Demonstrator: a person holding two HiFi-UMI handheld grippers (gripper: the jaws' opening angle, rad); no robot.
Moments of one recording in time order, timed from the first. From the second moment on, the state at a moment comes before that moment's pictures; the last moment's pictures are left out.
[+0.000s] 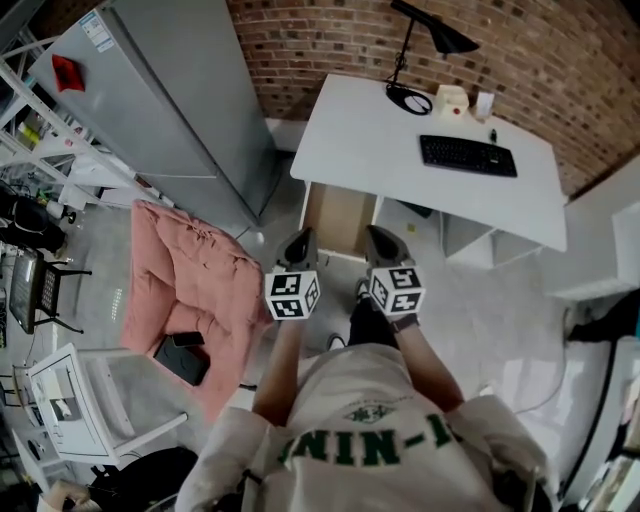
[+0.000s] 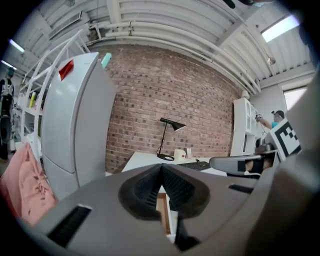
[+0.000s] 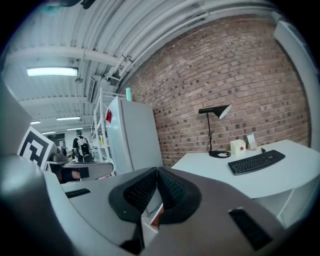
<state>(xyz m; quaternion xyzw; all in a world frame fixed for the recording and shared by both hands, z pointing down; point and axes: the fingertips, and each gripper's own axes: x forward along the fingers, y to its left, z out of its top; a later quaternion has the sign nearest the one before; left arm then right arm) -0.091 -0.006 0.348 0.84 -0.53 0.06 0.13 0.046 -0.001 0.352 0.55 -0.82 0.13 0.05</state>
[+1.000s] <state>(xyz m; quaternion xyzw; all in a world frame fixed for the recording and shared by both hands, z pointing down) -0.107 0.001 0.292 0.84 -0.54 0.08 0.03 0.076 0.002 0.294 0.59 -0.80 0.06 0.04</state>
